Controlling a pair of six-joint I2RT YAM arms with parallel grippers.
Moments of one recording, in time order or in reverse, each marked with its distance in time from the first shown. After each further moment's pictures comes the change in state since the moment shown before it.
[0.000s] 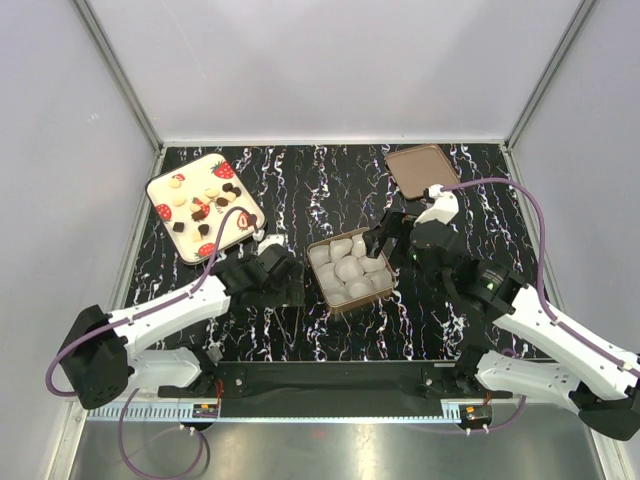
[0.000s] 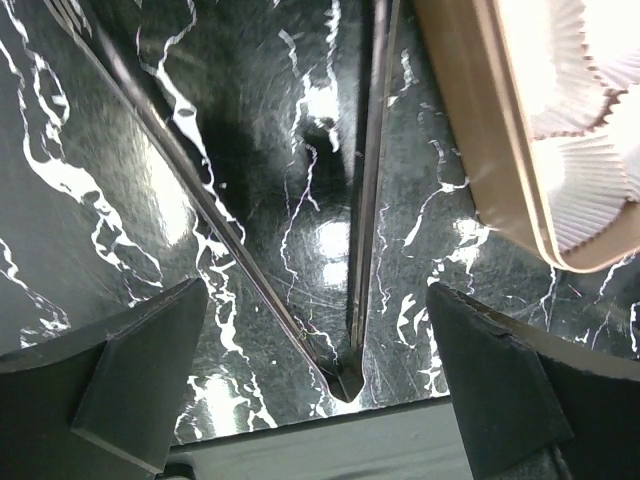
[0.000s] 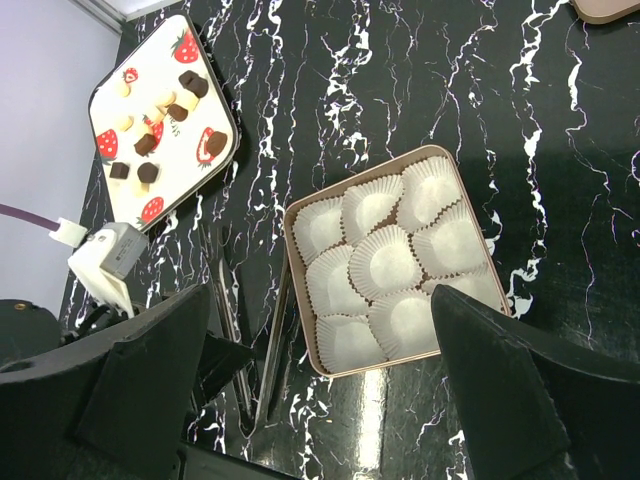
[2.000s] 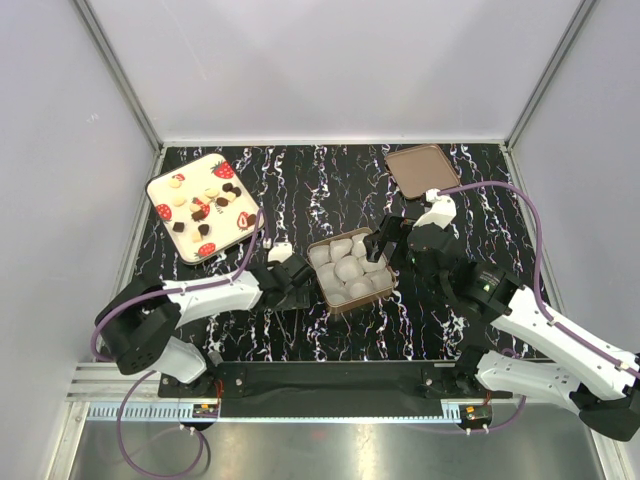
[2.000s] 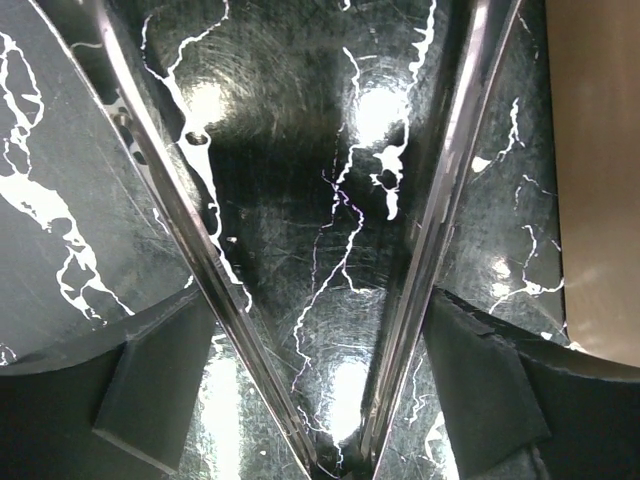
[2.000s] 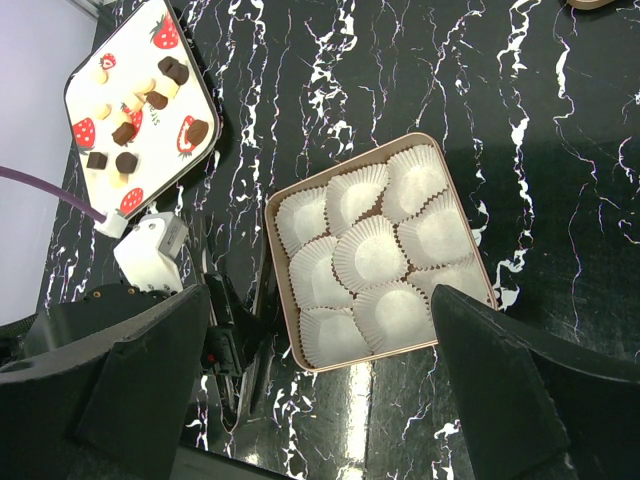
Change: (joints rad) left arm -0.036 0.267 -0.037 0.140 -0.133 -0.144; right arm 0.000 -0.009 -0.040 0.000 0.003 -0.005
